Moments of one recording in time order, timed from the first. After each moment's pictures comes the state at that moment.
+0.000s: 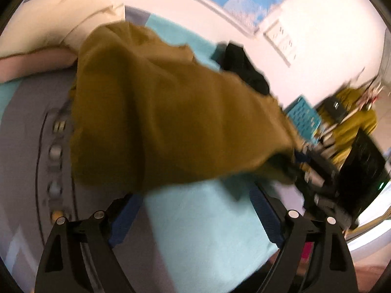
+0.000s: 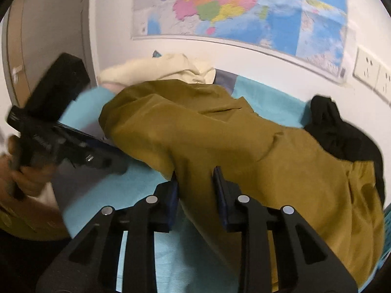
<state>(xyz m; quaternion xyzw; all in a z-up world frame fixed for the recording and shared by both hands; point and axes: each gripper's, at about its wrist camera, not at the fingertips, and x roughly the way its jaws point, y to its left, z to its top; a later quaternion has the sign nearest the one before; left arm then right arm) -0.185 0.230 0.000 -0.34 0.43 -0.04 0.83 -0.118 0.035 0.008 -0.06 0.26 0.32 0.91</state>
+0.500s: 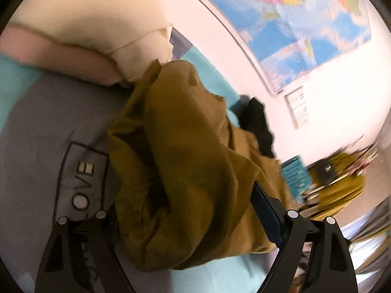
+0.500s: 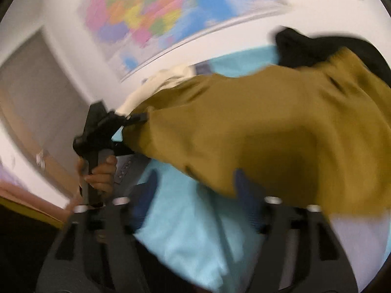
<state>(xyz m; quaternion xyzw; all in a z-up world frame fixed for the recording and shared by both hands) -0.171 0.282 -0.015 -0.44 0.36 0.02 0.82 -0.157 -0.086 -0.026 0.22 0.33 0.32 0.86</state>
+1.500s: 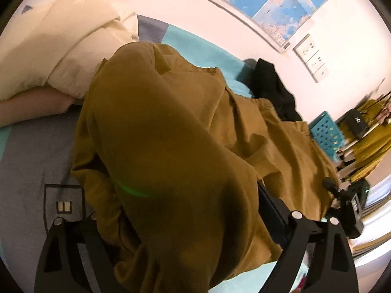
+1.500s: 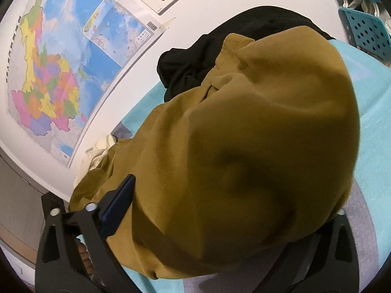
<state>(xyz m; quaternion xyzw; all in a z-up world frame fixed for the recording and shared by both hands) -0.111 0.257 -0.019 -0.30 0.46 0.02 0.84 -0.084 -0.156 -0.080 0.38 0.32 0.12 0.86</state>
